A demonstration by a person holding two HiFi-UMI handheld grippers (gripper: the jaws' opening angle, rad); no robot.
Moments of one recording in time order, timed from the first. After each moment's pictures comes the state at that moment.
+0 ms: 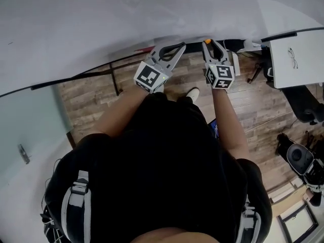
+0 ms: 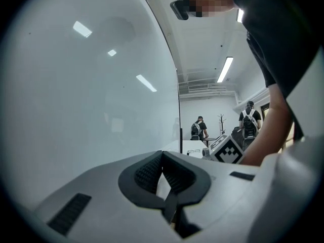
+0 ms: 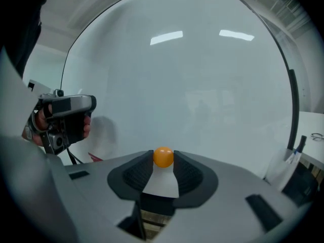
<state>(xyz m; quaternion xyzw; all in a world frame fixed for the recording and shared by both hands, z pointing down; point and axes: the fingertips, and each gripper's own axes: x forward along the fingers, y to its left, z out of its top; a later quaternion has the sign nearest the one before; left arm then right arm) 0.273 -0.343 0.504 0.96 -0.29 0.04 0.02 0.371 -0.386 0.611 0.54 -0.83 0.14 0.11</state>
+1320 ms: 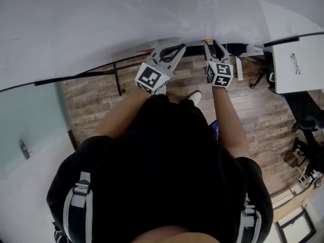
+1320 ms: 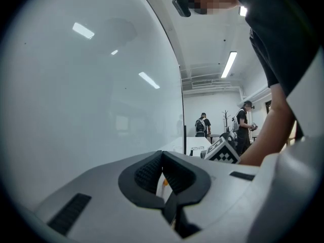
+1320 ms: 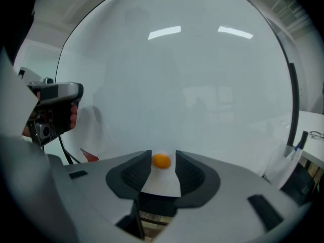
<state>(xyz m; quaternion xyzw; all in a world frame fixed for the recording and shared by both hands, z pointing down) 0.264 -0.347 0.506 0.94 -0.32 0.07 0.03 0.375 -0.403 0.631 0.55 -0.81 0.15 0.13</state>
